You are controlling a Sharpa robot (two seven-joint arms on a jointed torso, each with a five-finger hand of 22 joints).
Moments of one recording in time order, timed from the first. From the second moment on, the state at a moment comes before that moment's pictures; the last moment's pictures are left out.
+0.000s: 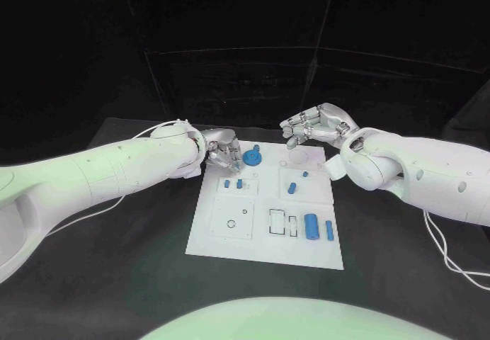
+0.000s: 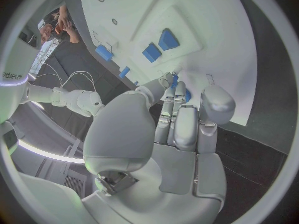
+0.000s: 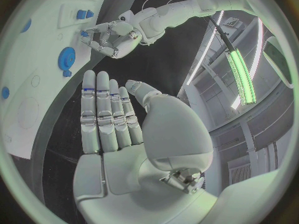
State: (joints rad) left arm 1.24 -0.52 -0.14 1.01 -1.21 -0.03 0.11; left_hand 1.33 -0.09 0.53 -0.16 0.04 1.09 0.13 0.17 0.10 1.15 0.06 0.29 0.07 1.46 -0.02 1.32 1.02 0.12 1.46 0.07 0.97 1.17; right arm 1.25 -0.69 -0.11 1.31 -0.43 -0.25 0.29; right_hand 1.26 -0.07 0.36 -0.04 0.38 1.06 0.18 0.07 0.07 1.25 0.10 0.12 0.07 1.35 0.04 0.07 0.32 0.17 1.15 0.14 0.36 0.17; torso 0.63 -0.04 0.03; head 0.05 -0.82
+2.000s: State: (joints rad) left arm 1.23 -0.51 -0.14 1.01 -1.22 0.02 0.07; left_hand 1.31 -0.10 0.50 -0.18 0.05 1.04 0.15 0.11 0.07 1.06 0.09 0.22 0.07 1.47 -0.01 1.32 1.00 0.12 1.44 0.08 0.95 1.17; right arm 1.25 -0.68 -0.11 1.31 -0.43 -0.25 0.29; right_hand 1.26 -0.07 0.36 -0.04 0.38 1.06 0.18 0.07 0.07 1.25 0.10 0.12 0.07 1.35 0.04 0.07 0.32 0.17 1.15 0.14 0.36 0.17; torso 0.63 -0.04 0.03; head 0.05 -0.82
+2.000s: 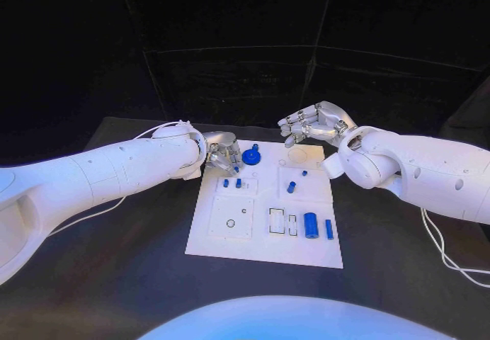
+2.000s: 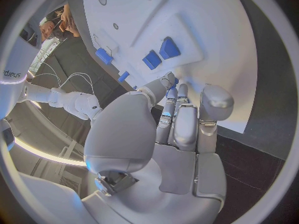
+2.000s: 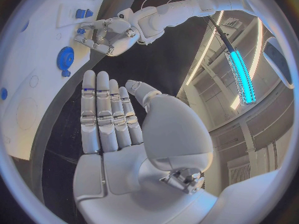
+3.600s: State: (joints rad) left arm 1.24 -0.76 -0.15 1.29 -0.10 -0.13 0.39; left_hand 1.23 -0.07 0.34 -0.07 0.05 1.06 0.14 0.11 0.07 1.09 0.08 0.31 0.09 1.31 0.00 1.14 0.63 0.17 1.29 0.09 0.53 0.90; right arm 1.23 -0.81 -0.11 1.38 -1.43 -0.28 -0.03; right_hand 1.28 -0.11 0.38 -0.09 0.20 1.05 0.15 0.06 0.07 1.18 0.08 0.10 0.06 1.47 -0.02 0.82 0.77 0.16 1.36 0.08 0.90 0.62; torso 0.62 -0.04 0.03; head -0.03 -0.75
